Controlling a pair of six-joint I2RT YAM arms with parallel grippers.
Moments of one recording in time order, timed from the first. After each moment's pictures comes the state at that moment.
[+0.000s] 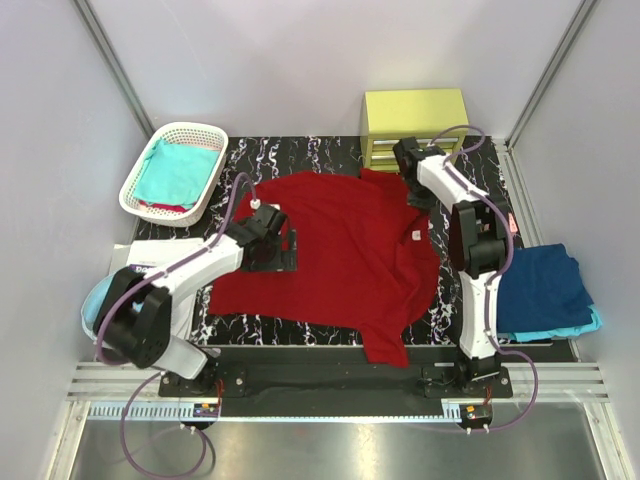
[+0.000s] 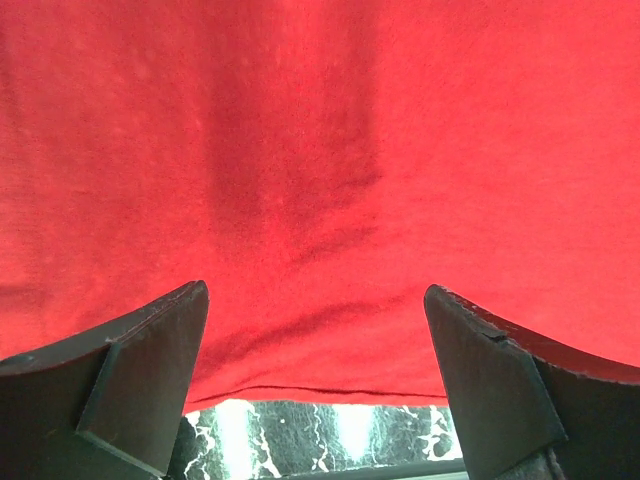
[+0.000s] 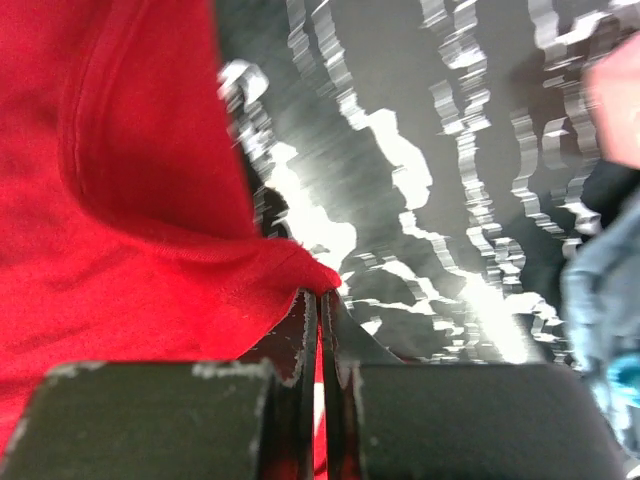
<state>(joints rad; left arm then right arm) -0.56 1.44 0.95 -0.60 -0.15 -0.53 0.27 2.22 1.85 -1.00 0.54 0.67</state>
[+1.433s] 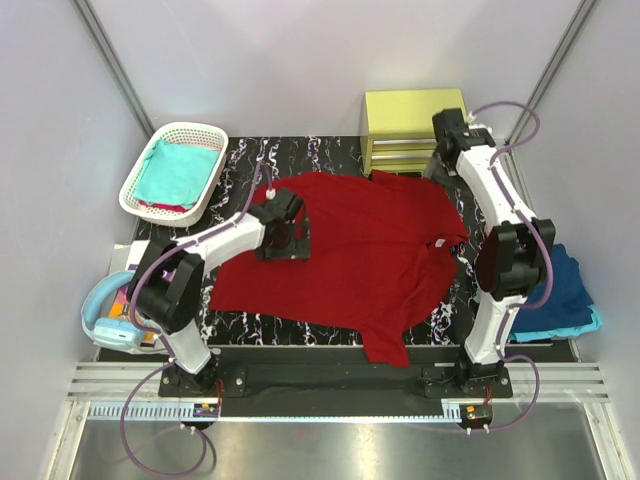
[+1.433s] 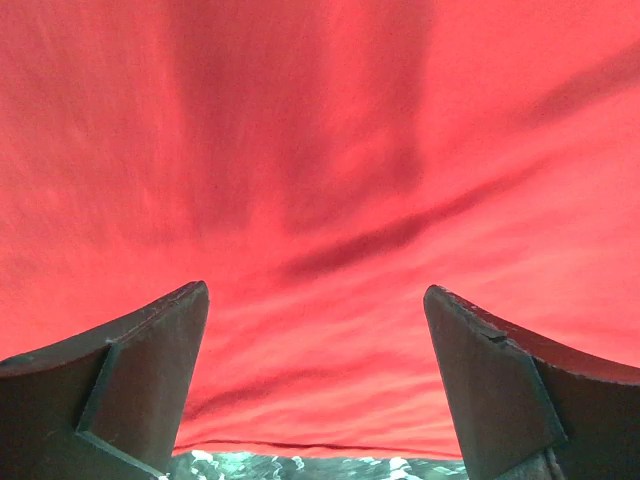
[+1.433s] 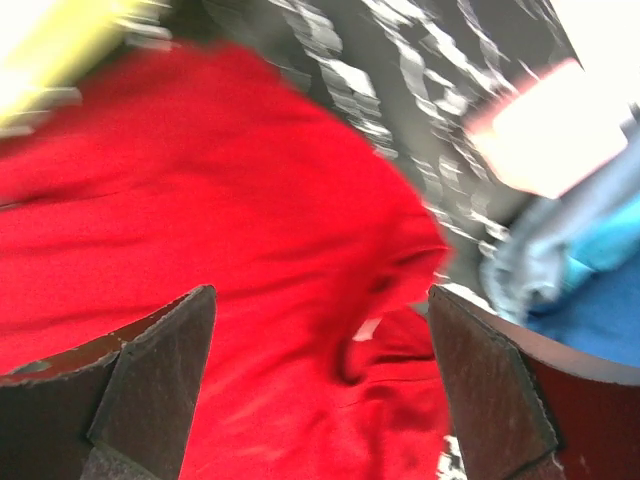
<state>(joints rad) -0.55 1.72 1.13 -0.63 -0.11 -0.56 0.14 1.94 1.84 -1.04 0.48 0.64</state>
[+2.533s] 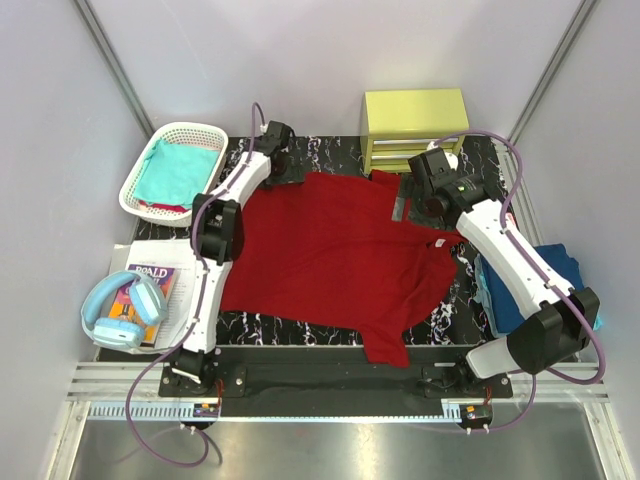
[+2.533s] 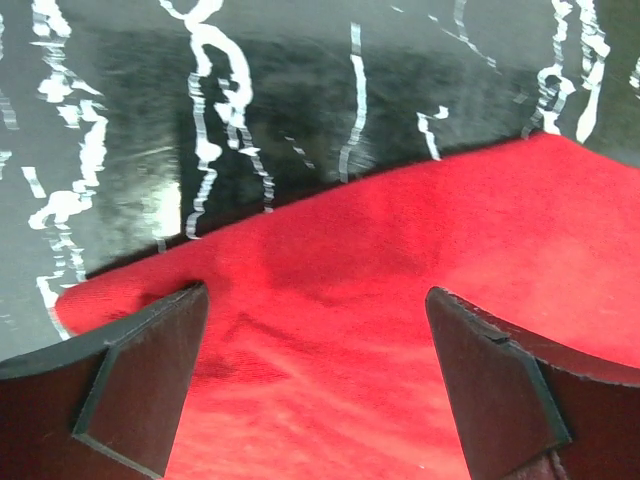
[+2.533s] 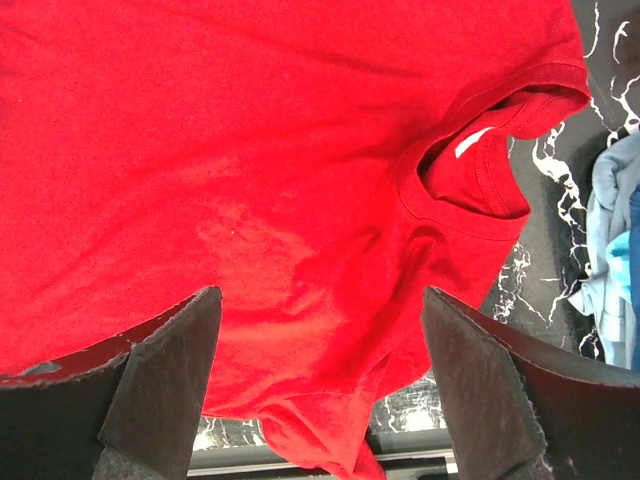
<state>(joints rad) -0.29 2.55 2.34 -0.81 -0.10 -0.39 0.43 1.44 1.44 -0.97 0.27 0.57</state>
